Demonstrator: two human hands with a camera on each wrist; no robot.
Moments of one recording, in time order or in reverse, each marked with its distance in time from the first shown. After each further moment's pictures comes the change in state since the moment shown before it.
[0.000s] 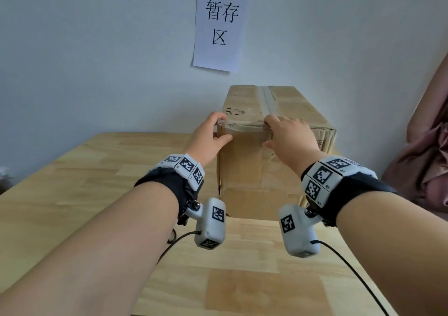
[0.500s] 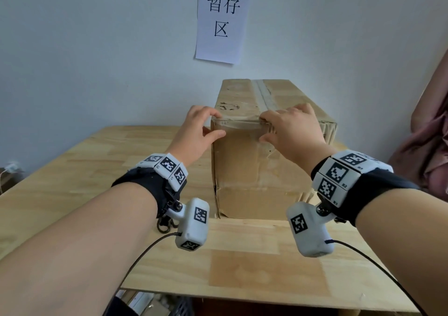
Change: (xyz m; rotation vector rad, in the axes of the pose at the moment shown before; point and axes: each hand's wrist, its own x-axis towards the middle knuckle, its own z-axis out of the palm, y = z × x) left_hand -0.038 0.004 -0.025 0.099 0.058 0.113; right_hand -0.031 -0.006 -0.015 -0.070 0.115 -0.132
